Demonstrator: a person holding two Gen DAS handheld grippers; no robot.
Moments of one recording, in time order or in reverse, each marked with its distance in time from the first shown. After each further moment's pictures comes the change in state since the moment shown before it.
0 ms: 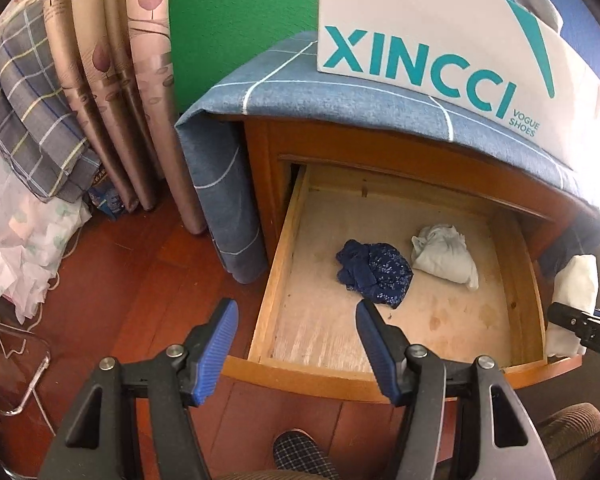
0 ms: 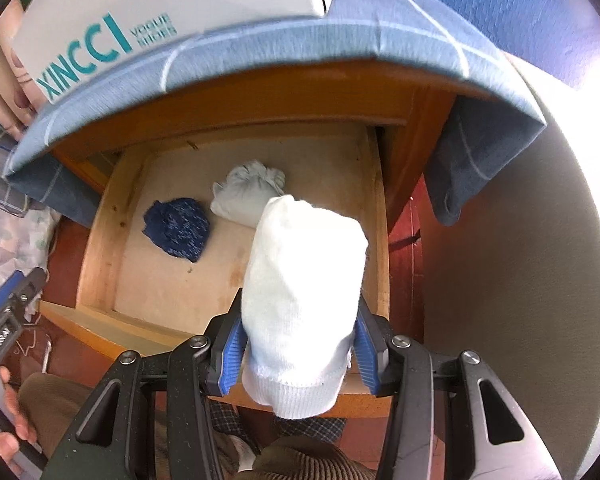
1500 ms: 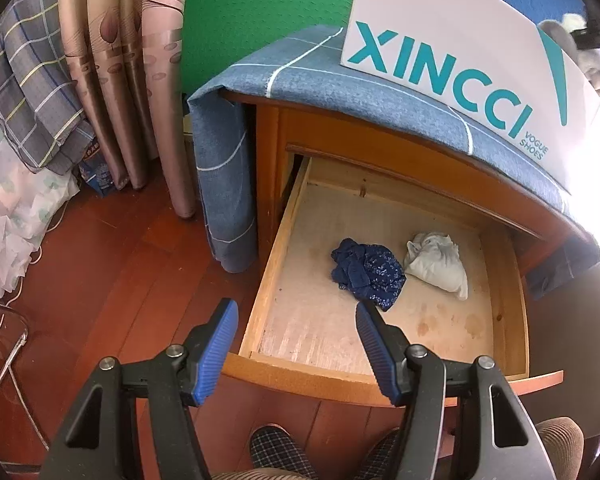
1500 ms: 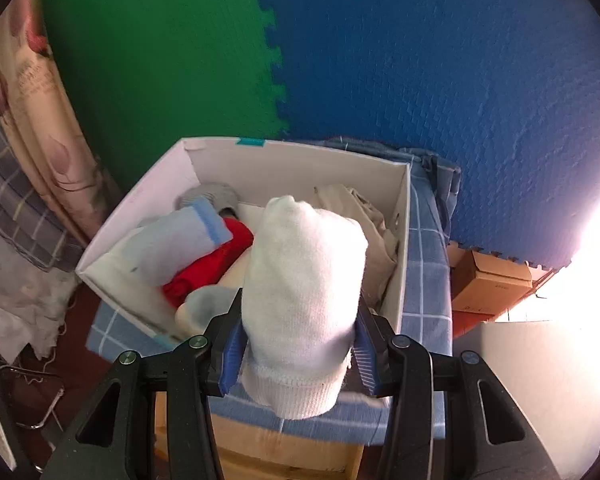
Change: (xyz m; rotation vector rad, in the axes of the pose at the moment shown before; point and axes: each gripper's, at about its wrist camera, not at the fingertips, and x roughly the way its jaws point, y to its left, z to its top) left arm 0.007 0.015 0.000 -0.088 0.025 -0.064; right arm -0.132 0.072 0.211 -0.137 -0.233 -0.011
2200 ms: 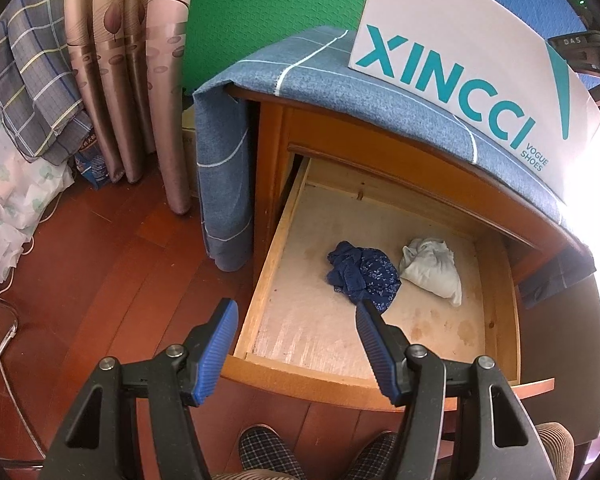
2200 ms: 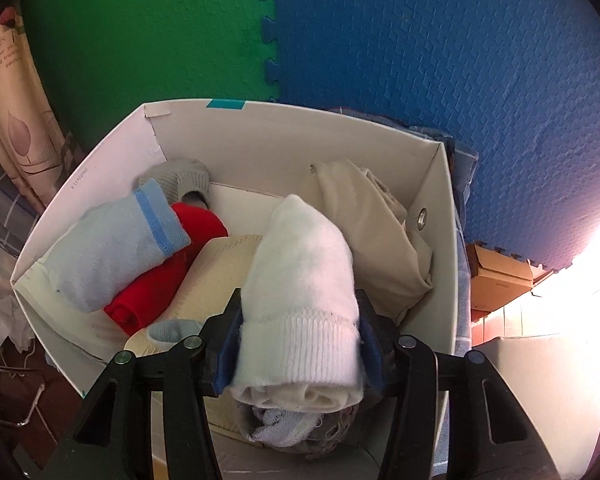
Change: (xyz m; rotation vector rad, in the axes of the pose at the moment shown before) left arm 0.003 0.005 0.000 -0.035 0.000 -0.029; right arm 0.065 0.002 0.009 -0.029 0.069 -0.055
